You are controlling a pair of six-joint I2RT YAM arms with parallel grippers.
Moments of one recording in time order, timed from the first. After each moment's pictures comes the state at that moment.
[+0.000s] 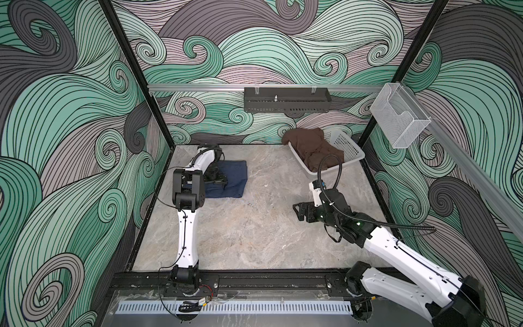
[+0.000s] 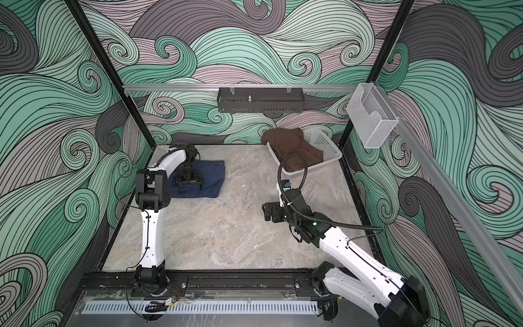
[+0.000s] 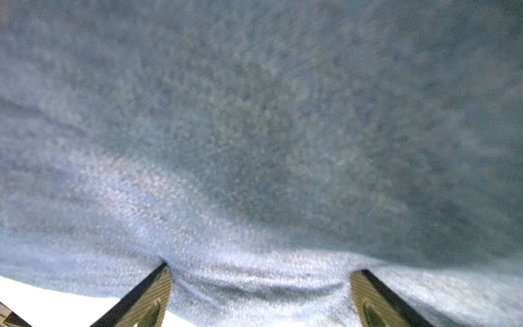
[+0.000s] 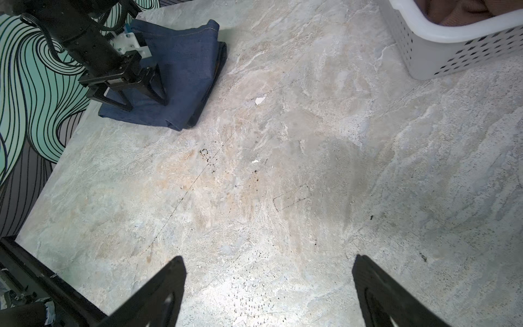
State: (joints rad) left arm -0.05 2.41 2.09 -1.42 -0.09 -0.37; right arm 0.65 0.96 0.73 -0.47 0.04 0.44
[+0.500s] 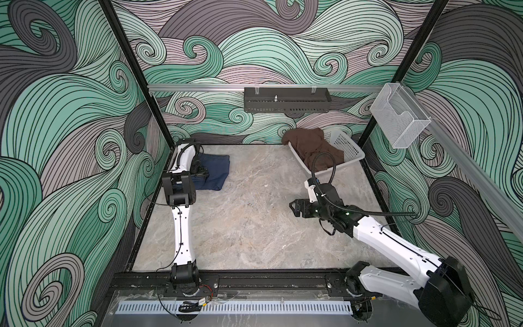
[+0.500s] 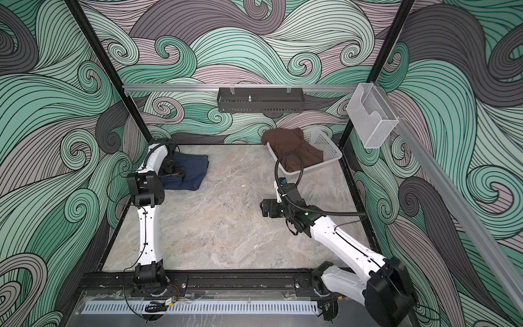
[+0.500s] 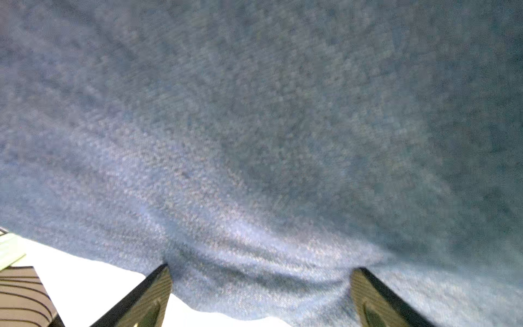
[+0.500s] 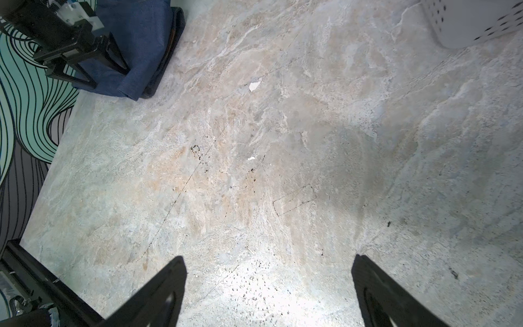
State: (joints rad) left arm 0.13 2.60 2.45 -1.53 -0.16 -0.30; right arm 0.59 1.13 0.74 -0.39 -0.06 0.45
